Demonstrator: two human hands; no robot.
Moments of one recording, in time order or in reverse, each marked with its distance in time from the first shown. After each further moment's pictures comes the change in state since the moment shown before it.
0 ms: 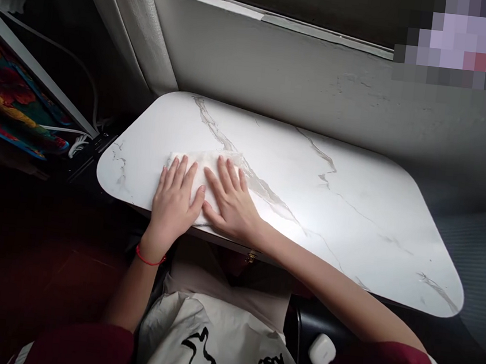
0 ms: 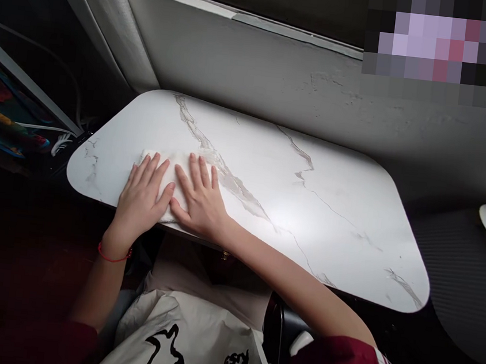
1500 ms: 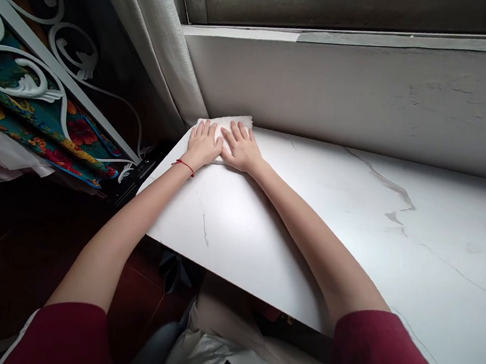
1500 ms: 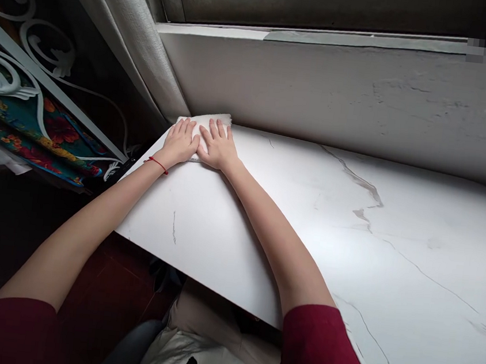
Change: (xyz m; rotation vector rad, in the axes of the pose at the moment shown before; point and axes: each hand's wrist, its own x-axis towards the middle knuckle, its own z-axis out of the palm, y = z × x) left_hand 0.217 -0.097 0.036 0.287 -0.213 -0.161; right_hand 0.226 0.091 0.062 -0.034 0.103 -0.027
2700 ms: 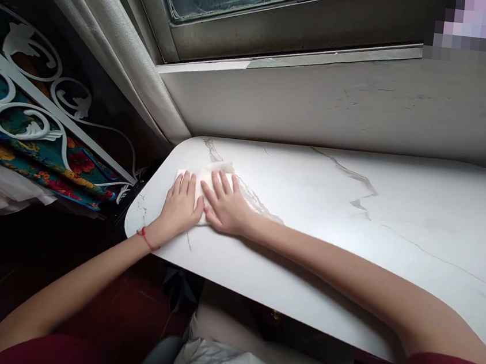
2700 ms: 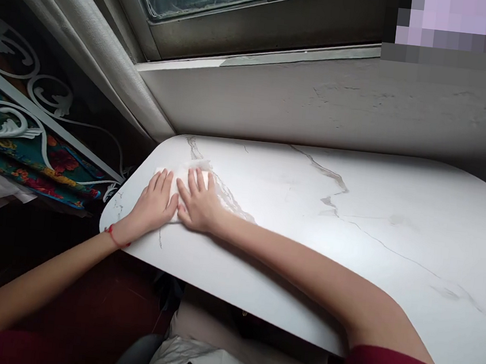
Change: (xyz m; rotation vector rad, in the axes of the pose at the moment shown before) left_hand -0.142 0.019 -0.013 0.136 0.058 0.158; right_hand -0.134 -0.059 -0.060 0.018 -0.032 -0.137
